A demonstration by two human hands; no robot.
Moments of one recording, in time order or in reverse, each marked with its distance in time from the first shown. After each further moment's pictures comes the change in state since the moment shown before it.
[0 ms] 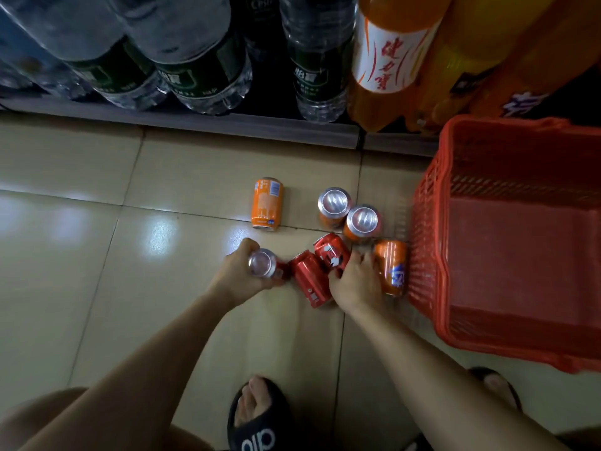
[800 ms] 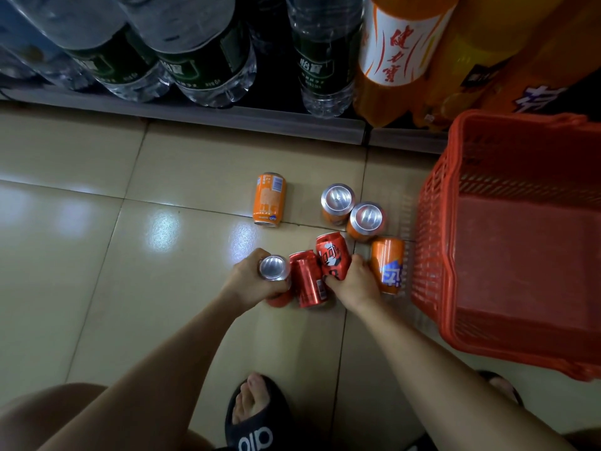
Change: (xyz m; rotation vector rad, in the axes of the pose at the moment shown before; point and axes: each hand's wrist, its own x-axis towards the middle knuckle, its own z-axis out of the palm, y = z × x) left_hand -0.003 -0.014 0.025 -0.162 -0.045 -0.012; right_hand 0.018 0.018 0.023 0.237 -0.161 0.052
